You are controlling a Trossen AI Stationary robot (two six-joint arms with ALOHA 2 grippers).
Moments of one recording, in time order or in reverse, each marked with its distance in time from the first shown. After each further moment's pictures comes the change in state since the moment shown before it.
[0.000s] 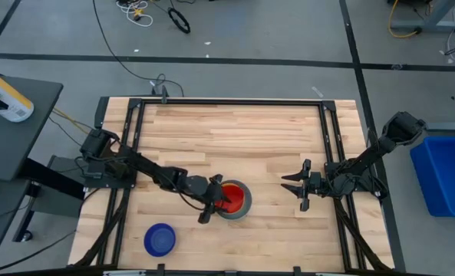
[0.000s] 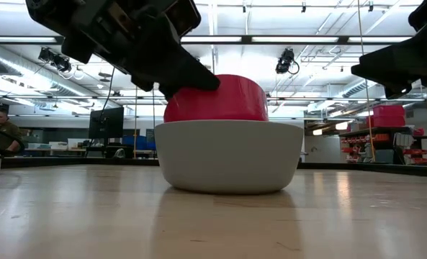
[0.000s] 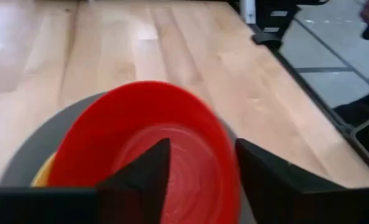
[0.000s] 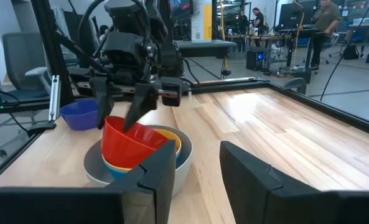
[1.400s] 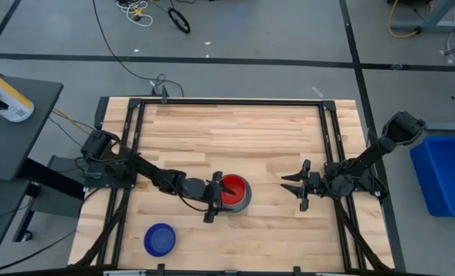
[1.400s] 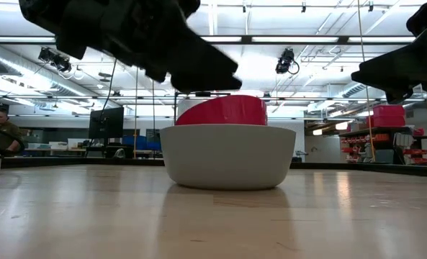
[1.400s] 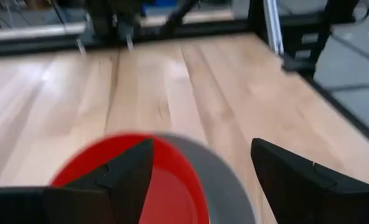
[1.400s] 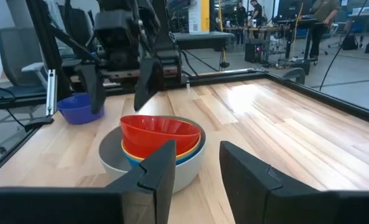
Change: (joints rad) left arm -0.029 0.013 -0.002 0.135 -0.187 0.095; right arm 0.000 0.002 0.001 -0.049 0.007 0.057
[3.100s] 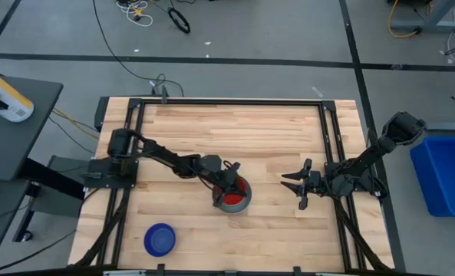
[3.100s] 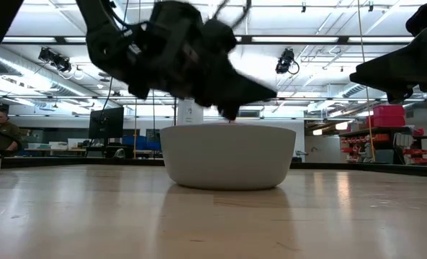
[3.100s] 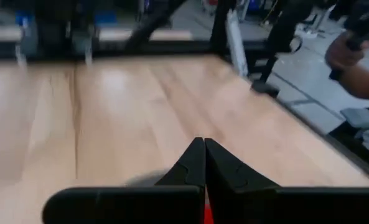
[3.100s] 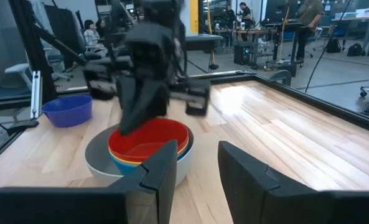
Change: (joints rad) left arm 0.238 0.211 0.120 0.177 0.528 -0.002; right arm -0.001 0.000 -0.001 0.004 0.046 -0.013
